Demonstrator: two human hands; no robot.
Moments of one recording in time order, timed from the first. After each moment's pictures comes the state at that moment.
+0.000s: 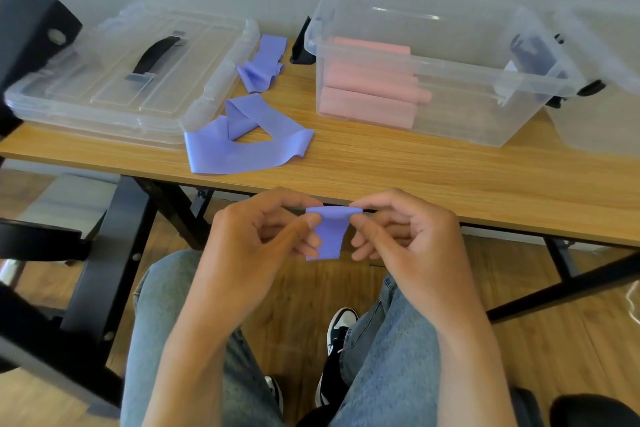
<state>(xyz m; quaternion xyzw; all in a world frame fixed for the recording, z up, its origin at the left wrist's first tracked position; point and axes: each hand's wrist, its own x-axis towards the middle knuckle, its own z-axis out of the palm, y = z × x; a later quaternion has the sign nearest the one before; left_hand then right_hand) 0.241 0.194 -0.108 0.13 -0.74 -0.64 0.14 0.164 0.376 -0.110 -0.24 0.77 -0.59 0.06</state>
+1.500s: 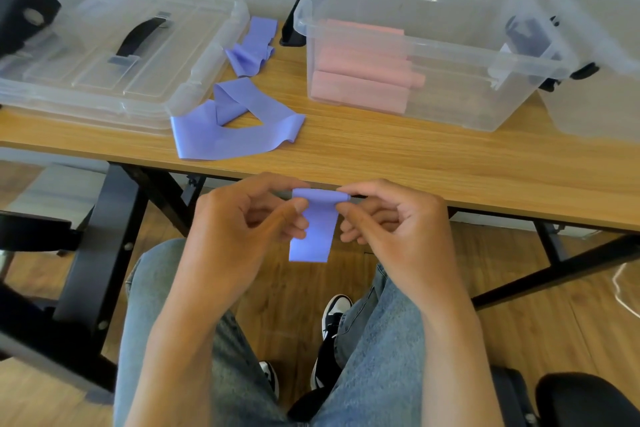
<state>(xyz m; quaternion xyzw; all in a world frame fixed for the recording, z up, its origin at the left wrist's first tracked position) 0.241 0.192 -0.112 0.13 -0.76 -0.61 0.16 0.163 0.375 -0.117 -0.24 0.77 -0.60 0.05</state>
